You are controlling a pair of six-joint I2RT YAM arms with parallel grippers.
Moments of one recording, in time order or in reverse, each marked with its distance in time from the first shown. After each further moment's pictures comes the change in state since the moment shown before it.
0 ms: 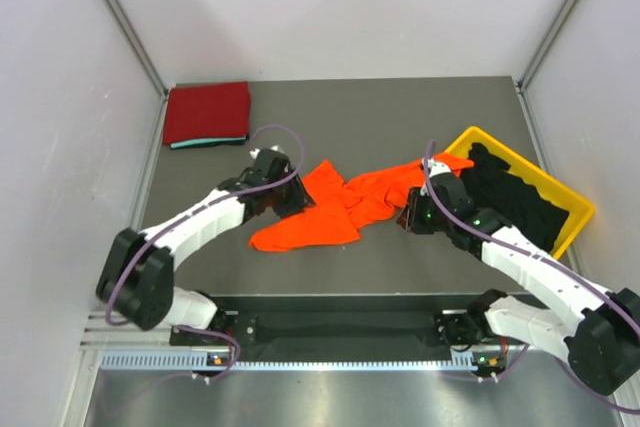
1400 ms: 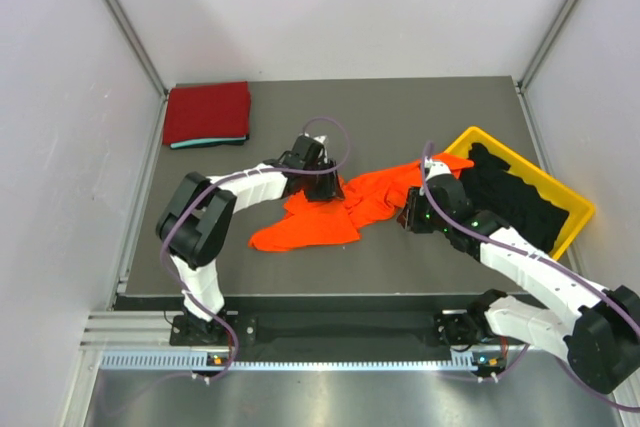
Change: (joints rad) left arm -0.058 0.493 0.264 0.205 0.121 0.237; right arm 0.002 0.004 -0.029 0.066 0.036 -0.037
